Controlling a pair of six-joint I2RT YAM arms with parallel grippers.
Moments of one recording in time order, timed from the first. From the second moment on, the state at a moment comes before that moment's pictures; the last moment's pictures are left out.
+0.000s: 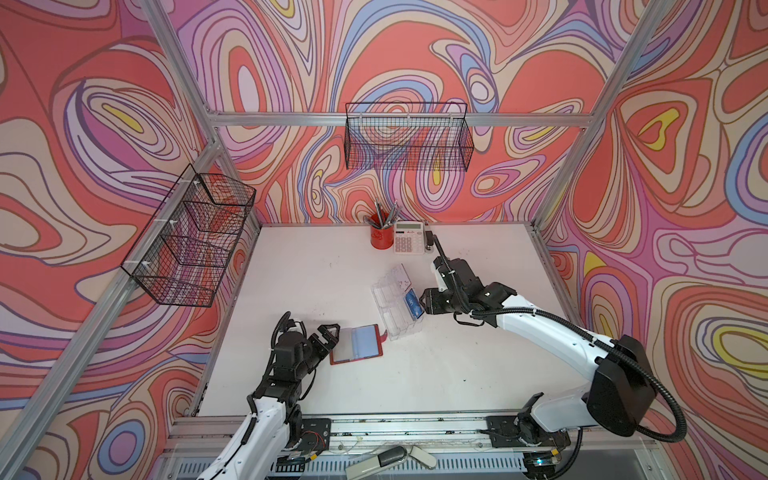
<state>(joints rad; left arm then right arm) -0.13 0.68 0.07 0.05 0.25 -1.01 0.64 1.44 1.07 -0.52 -0.05 0.47</state>
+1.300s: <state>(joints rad) -0.13 0.74 0.07 0.10 0.27 -1.01 0.64 1.59 1.05 -0.40 -0.20 0.49</state>
